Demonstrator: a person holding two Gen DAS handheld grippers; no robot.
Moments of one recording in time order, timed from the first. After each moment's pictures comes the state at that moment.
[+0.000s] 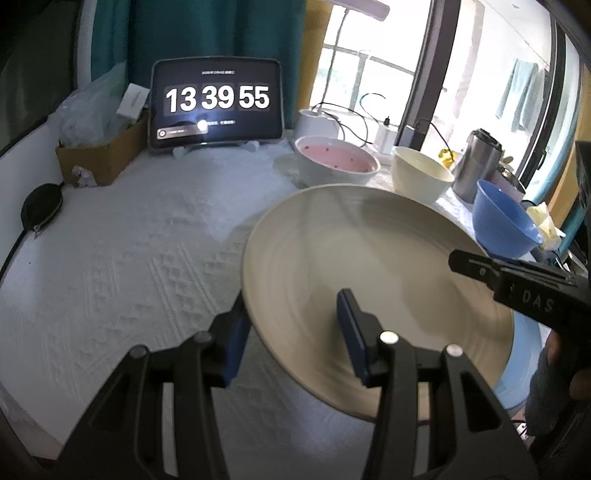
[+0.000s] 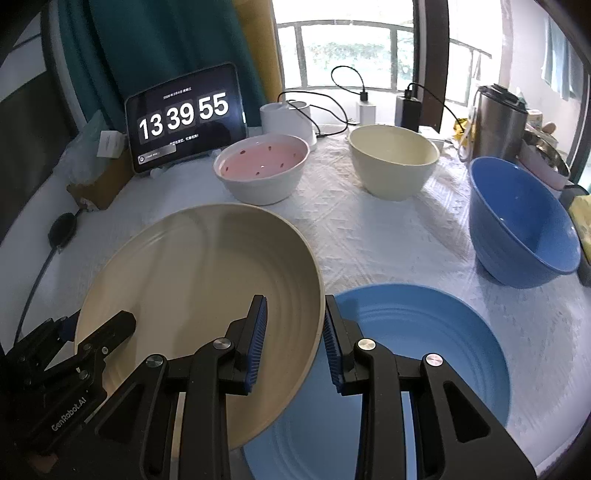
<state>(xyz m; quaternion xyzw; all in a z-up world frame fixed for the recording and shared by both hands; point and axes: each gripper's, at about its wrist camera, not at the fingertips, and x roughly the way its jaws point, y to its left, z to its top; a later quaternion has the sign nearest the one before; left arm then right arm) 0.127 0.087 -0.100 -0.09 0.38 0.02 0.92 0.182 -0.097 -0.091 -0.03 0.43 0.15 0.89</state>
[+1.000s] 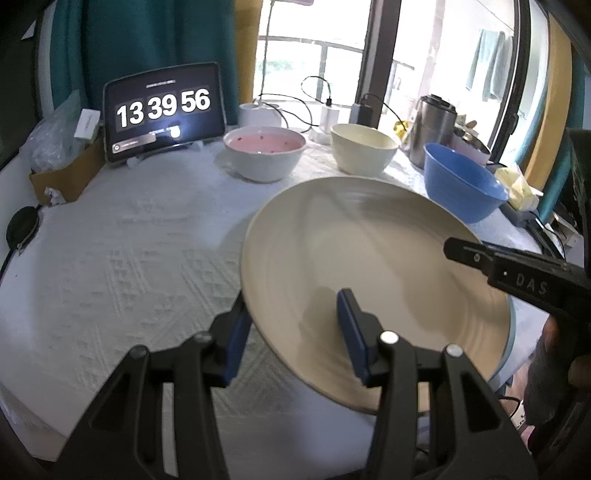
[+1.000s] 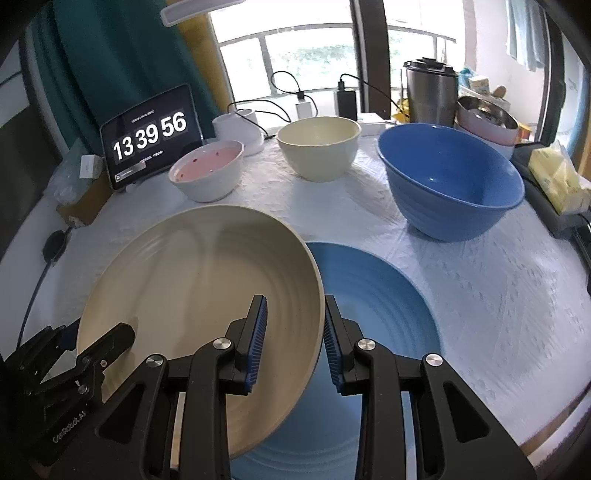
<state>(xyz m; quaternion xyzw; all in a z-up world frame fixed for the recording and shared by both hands) 0.112 0.014 -0.096 -0.04 0.39 -0.03 0.92 0.152 -0.175 -0.090 0.01 0.42 0.11 0.90</state>
